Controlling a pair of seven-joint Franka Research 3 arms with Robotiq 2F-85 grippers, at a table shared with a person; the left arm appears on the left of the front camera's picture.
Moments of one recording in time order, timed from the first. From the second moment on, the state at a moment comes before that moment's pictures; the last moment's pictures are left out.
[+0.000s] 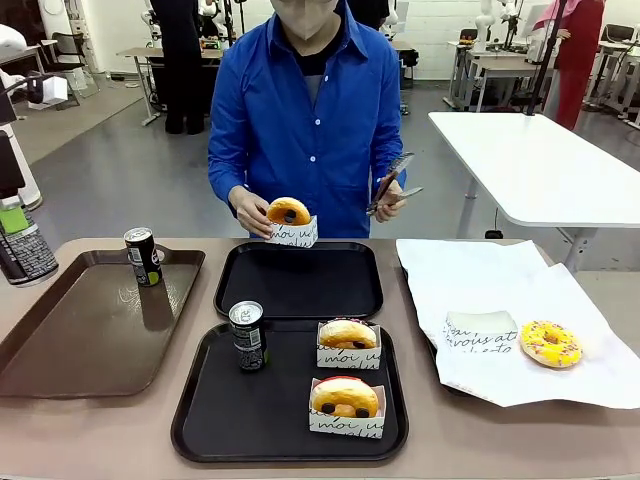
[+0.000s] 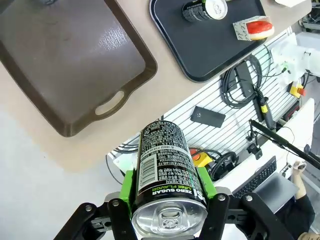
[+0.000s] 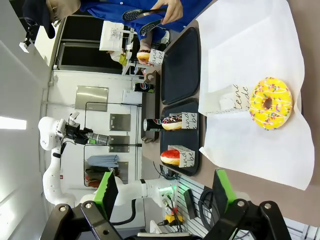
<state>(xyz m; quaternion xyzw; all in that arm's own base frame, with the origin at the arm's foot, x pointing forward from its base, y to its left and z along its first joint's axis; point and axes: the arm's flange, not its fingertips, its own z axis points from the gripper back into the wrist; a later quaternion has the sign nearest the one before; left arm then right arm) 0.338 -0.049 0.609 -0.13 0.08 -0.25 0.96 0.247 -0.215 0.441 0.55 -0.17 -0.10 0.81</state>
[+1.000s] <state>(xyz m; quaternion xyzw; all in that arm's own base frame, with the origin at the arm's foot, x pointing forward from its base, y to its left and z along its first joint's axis) 0.355 -0.070 0.592 -0.12 0.06 -0.28 0.95 0.247 -0.215 0.441 0.55 -0.17 -0.10 0.81</state>
